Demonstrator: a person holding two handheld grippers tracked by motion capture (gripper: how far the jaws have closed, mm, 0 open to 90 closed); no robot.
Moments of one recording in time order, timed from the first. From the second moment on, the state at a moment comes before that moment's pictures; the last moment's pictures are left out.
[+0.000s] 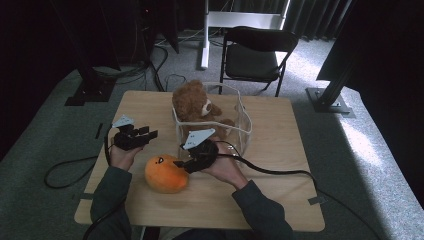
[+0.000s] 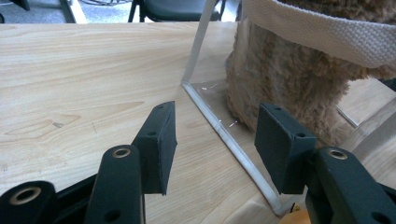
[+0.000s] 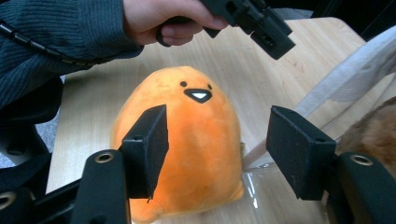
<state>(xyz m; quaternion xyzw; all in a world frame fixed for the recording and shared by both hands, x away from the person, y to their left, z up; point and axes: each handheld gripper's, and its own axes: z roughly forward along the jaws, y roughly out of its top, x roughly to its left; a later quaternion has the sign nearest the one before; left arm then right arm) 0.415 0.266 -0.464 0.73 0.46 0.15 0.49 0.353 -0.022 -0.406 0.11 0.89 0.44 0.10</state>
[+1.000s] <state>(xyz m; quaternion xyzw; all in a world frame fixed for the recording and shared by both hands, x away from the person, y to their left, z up) 0.409 0.275 -0.481 0.73 0.47 0.15 0.47 0.342 -0.007 -0.434 0.12 0.89 0.44 0.08</state>
